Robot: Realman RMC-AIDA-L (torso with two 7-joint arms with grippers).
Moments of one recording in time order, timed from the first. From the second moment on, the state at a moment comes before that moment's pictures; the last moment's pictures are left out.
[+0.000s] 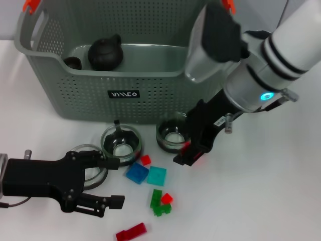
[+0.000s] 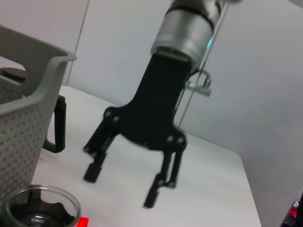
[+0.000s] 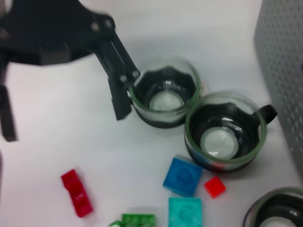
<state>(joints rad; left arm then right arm) -0.45 -2.06 -2.59 -0.69 -0.93 1.92 -1.31 0.94 2.10 -1.45 -0.99 -2.36 -1.49 2.14</state>
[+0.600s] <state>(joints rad) -0.45 -2.06 -2.59 -0.69 -0.93 1.92 -1.30 1.01 2.11 -1.66 -0.81 -2.36 -1.20 2.18</state>
